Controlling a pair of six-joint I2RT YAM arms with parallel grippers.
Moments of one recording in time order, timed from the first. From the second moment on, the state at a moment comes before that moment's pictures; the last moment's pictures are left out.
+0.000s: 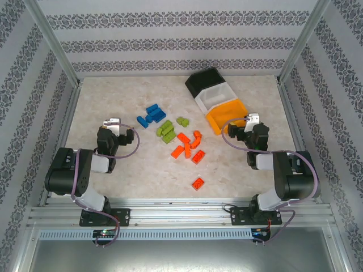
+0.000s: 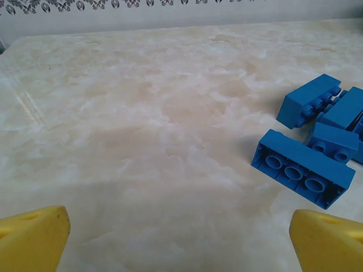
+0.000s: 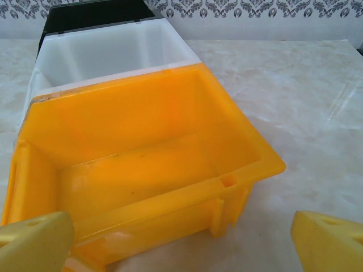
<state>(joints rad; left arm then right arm) -0.01 1.58 0.35 0.89 -0.03 0.02 -0.01 1.51 0.38 0.79 -0.09 0.02</state>
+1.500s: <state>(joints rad) -0.01 1.47 0.46 0.62 -0.16 -0.01 -0.01 1.43 0.47 0.57 0.03 0.05</state>
